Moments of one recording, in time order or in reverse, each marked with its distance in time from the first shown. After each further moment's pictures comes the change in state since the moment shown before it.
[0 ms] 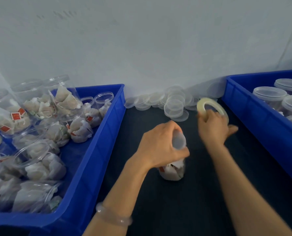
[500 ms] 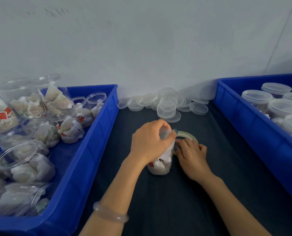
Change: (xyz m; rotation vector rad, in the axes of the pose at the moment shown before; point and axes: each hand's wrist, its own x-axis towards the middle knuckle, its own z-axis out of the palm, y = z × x) left_hand 0.012 -0.006 0.012 -0.107 0.206 -0.129; right_hand -0.066 0.041 0.017 -0.013 -0.394 -0.437
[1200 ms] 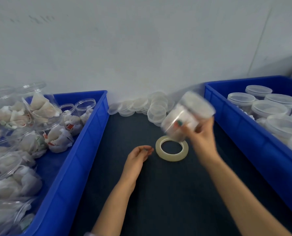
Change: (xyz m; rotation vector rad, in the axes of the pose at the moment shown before) left_hand -0.029 -0.037 0.044 -0.919 -0.021 -0.546; right_hand 0.018 -0.006 -0.066 1.118 0.430 0.076
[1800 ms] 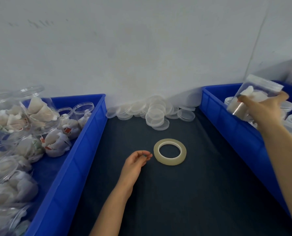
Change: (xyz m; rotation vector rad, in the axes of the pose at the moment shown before) left_hand 0.001 -0.004 -0.004 0.016 -0.024 0.018; right_hand 0.112 -0.044 -0.131 -0.529 0.550 0.317
